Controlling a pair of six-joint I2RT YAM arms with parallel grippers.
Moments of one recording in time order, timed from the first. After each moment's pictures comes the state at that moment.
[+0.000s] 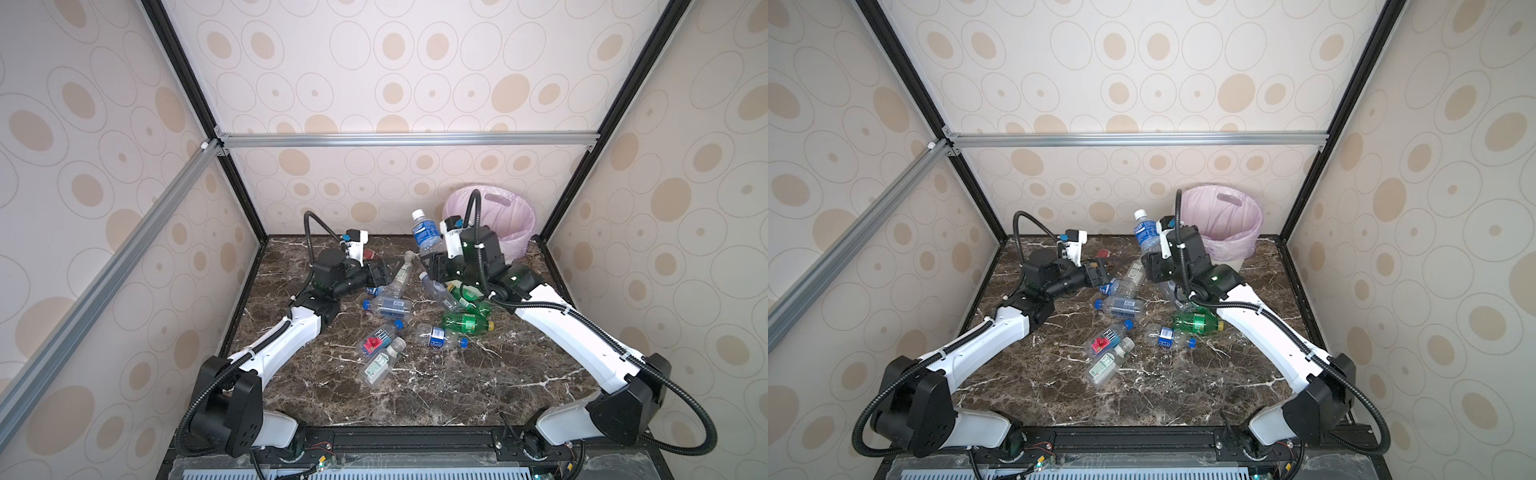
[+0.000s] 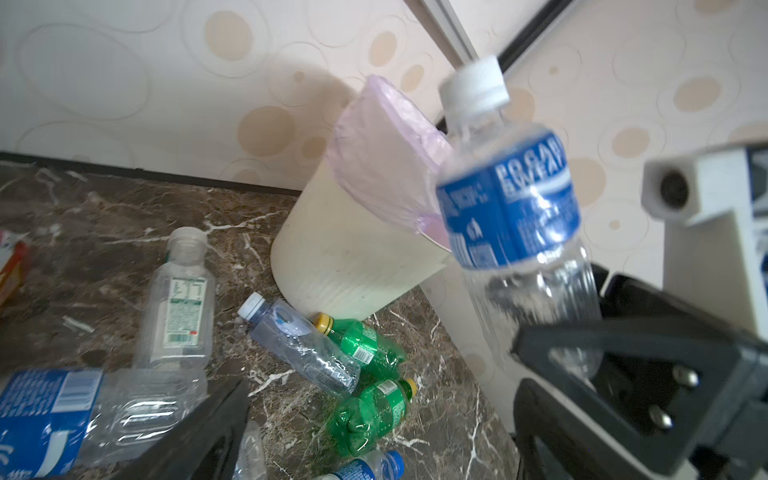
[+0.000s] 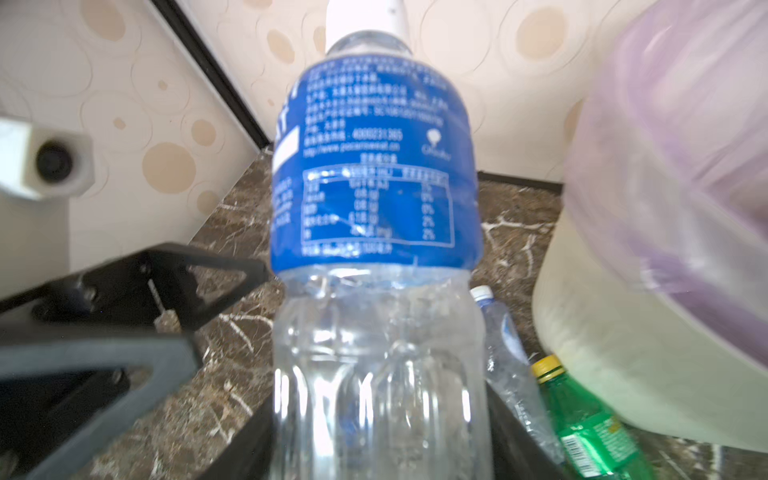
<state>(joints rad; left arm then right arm) -0.46 1.39 1.02 0.22 0.46 -0.60 0.61 1.43 1.47 -0.52 0.07 0.28</state>
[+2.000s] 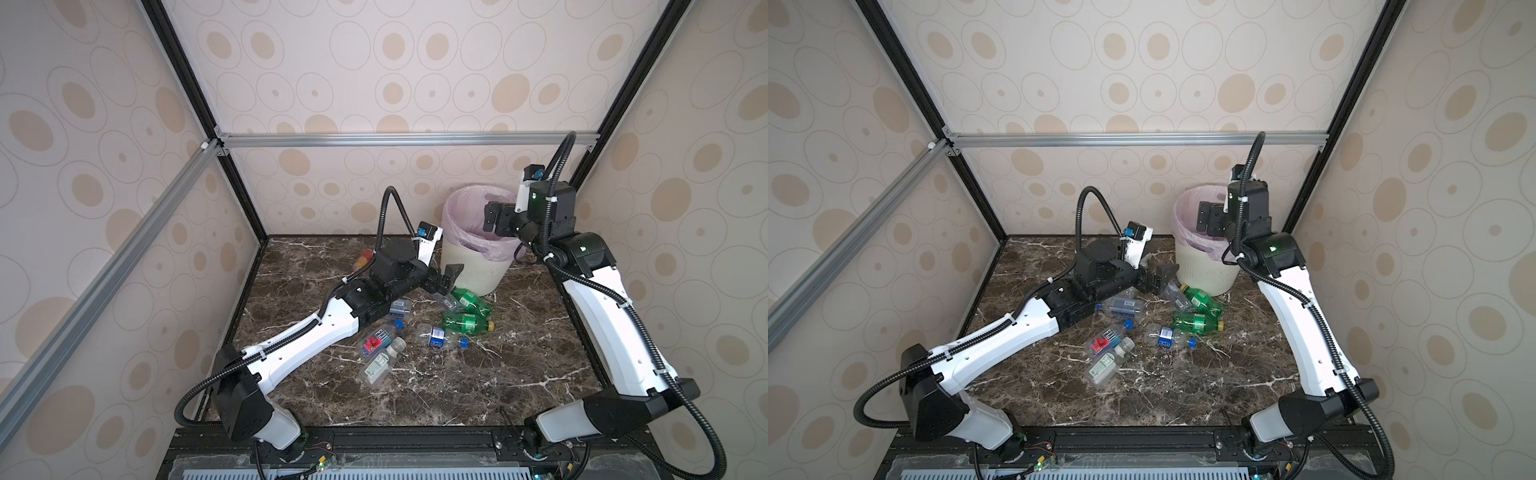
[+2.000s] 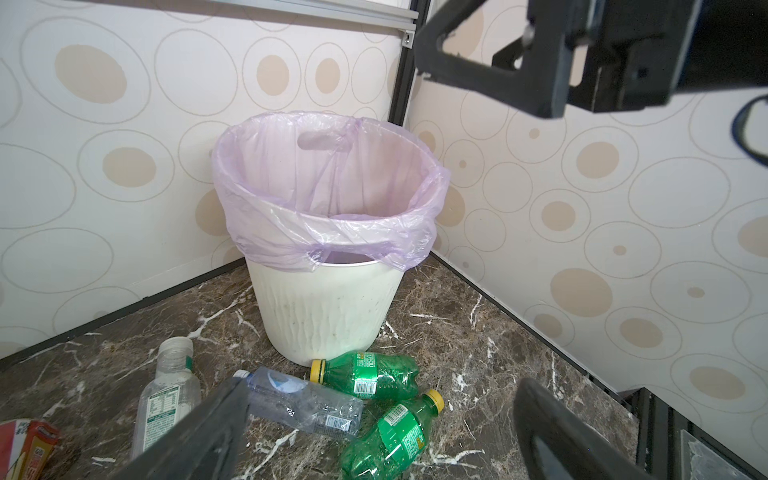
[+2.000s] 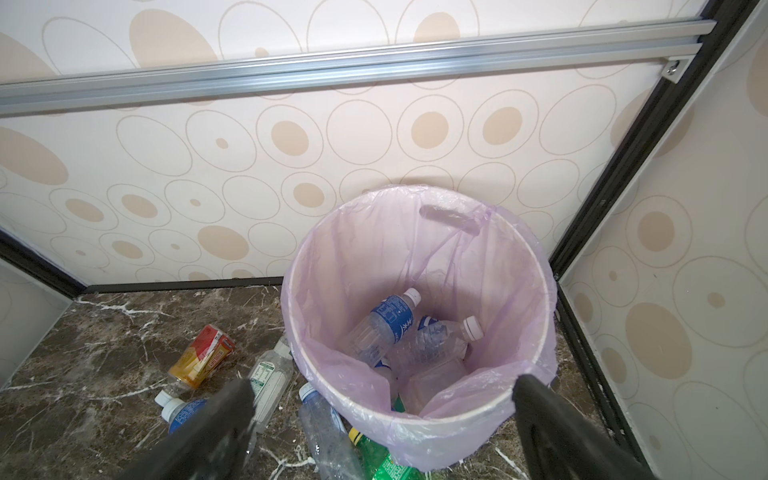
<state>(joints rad) -0.85 1.50 1.40 -0.11 -0.01 -0.20 0.34 1.45 1.83 -0.76 0.29 0.20</state>
